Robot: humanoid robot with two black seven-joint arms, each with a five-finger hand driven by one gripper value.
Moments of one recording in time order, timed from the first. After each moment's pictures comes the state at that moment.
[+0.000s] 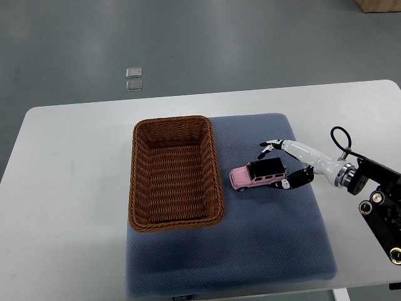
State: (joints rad) left arm -0.05 0.00 -0.07 -0.15 0.12 -0.03 -0.04; right arm 0.20 -0.17 1.38 1.22 -2.14 0.39 0.37
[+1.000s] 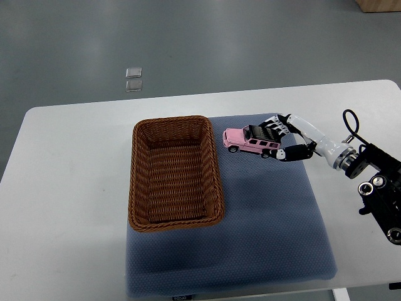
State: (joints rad) left arm -0.05 0.00 -0.07 -0.14 0.12 -0.03 -0.04; right arm 0.29 -0.14 1.40 1.15 -1.86 0.34 0.32
